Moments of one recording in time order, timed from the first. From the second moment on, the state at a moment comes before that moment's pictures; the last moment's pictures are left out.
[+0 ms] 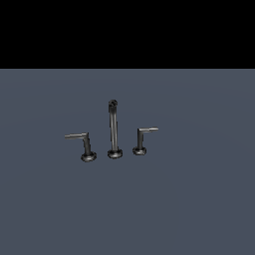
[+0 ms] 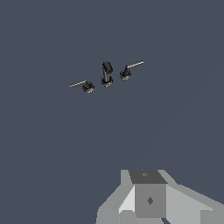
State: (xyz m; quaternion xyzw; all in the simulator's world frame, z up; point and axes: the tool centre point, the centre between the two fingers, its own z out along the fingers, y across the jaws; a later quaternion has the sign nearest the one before) arm -0.240 0.044 0.457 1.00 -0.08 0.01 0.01
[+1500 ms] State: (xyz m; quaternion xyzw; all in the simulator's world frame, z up) arm -0.157 0.145 0.281 0.93 -0.37 0.01 0.00
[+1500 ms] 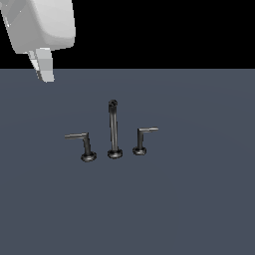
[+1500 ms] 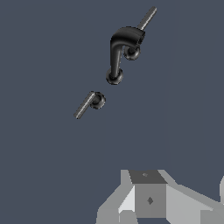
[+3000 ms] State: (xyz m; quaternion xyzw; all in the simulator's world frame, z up) arm -0.057 0.179 0.147 0.82 -0.58 0.00 0.00
